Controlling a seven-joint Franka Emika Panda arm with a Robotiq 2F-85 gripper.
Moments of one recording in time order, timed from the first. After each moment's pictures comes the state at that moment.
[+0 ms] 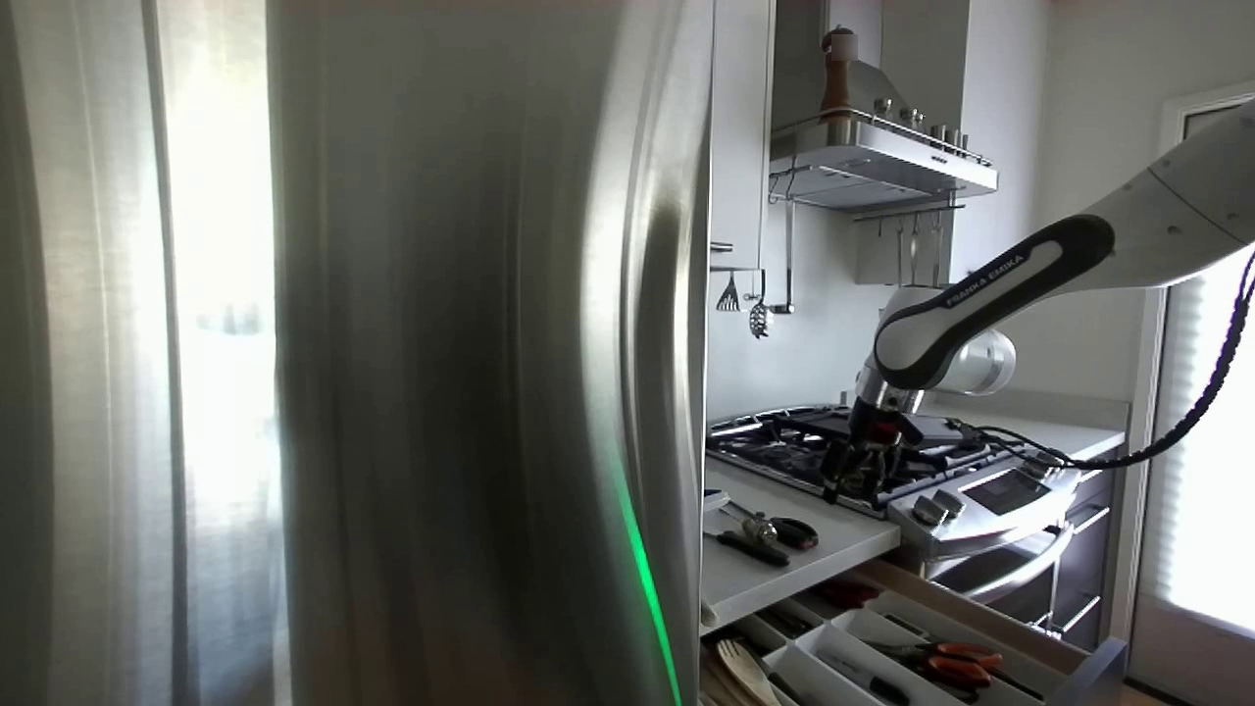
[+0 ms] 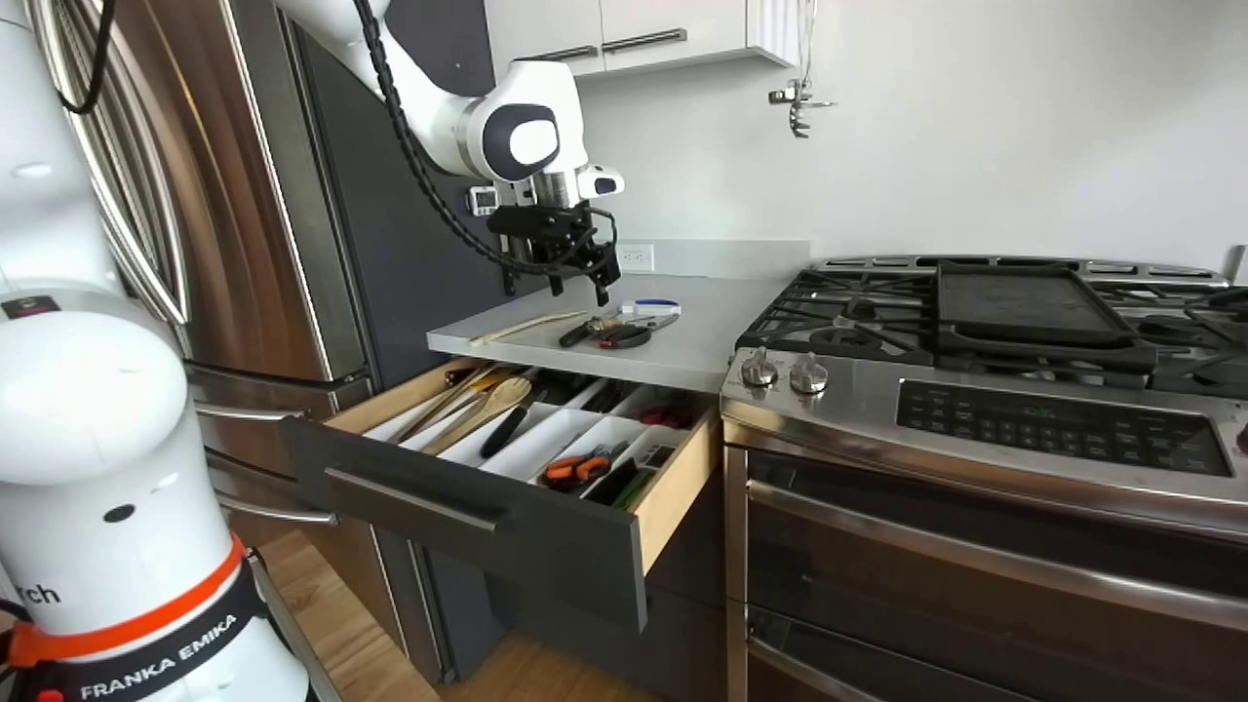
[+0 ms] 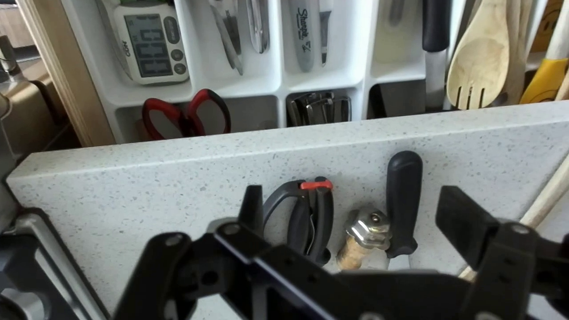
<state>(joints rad) 0.09 -0.03 0.10 -2.27 0.19 2.50 -0.15</state>
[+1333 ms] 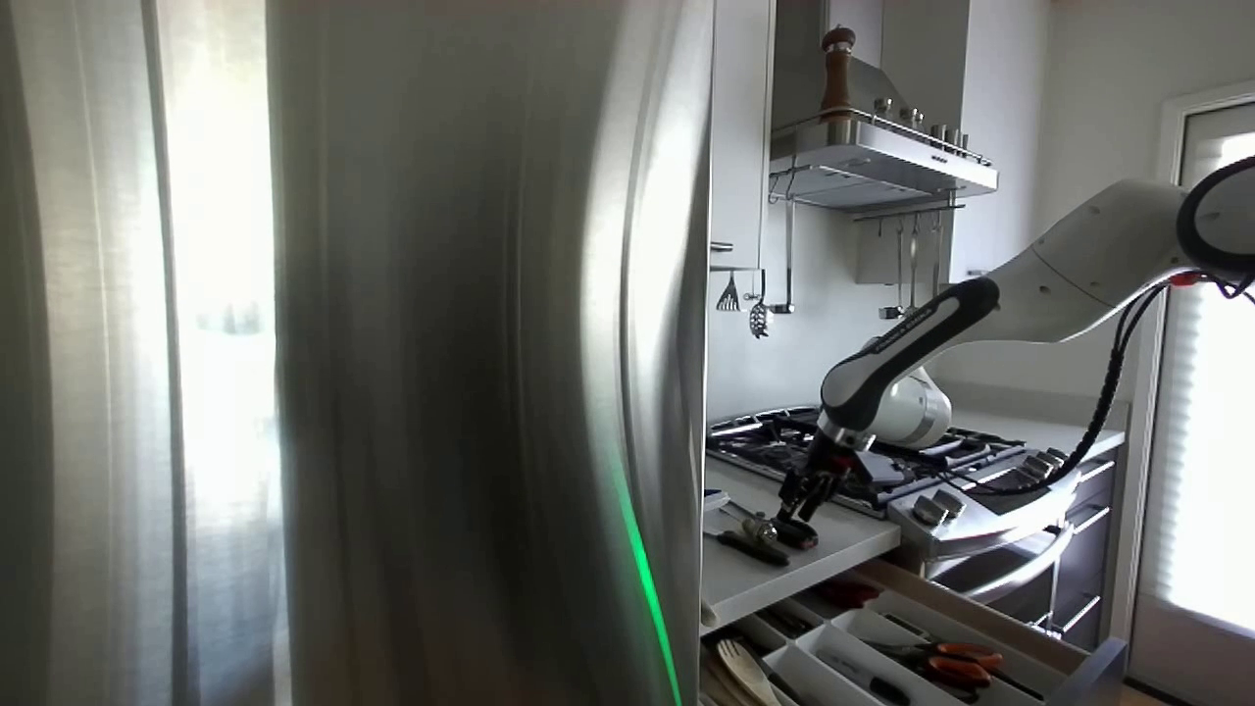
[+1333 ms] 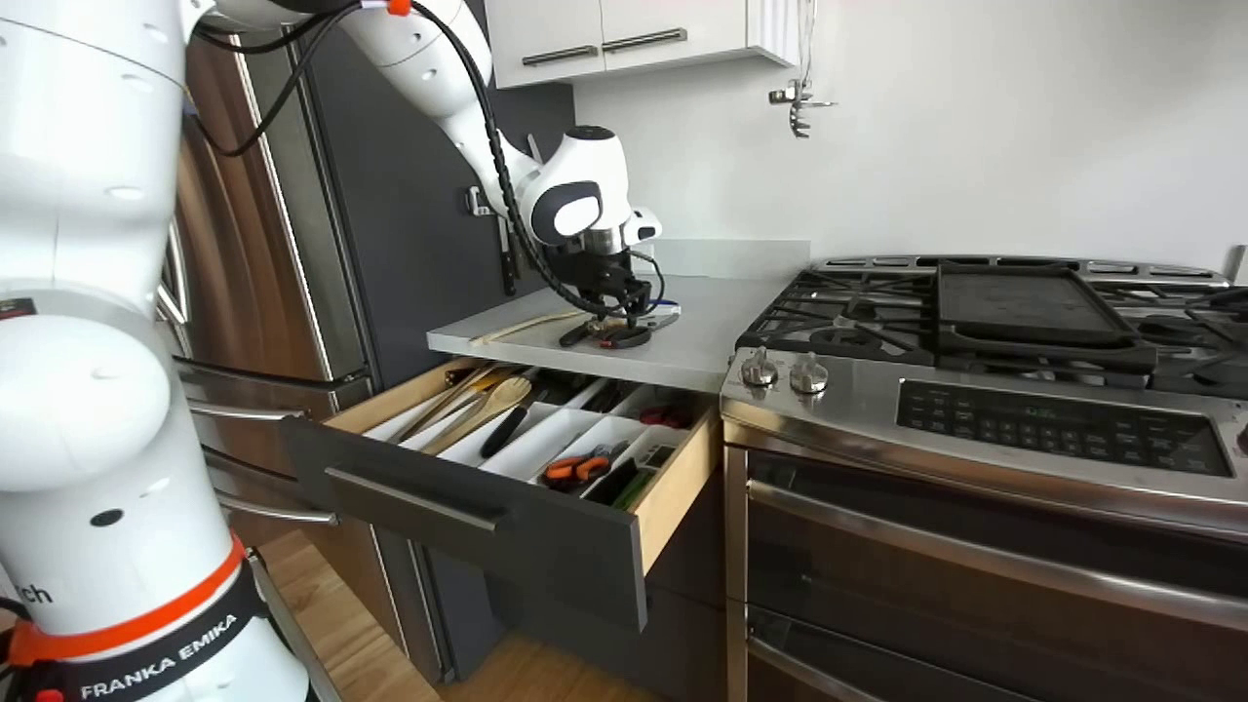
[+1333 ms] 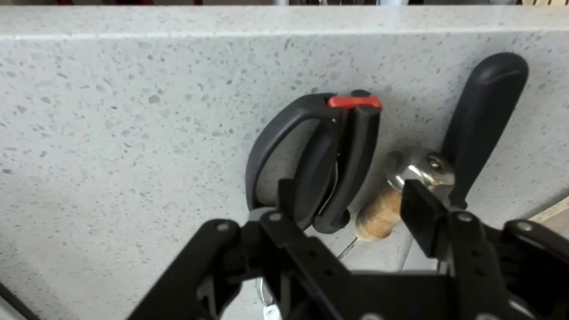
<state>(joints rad) 0.00 0.31 0.19 -2.06 0.37 2.74 -0.42</state>
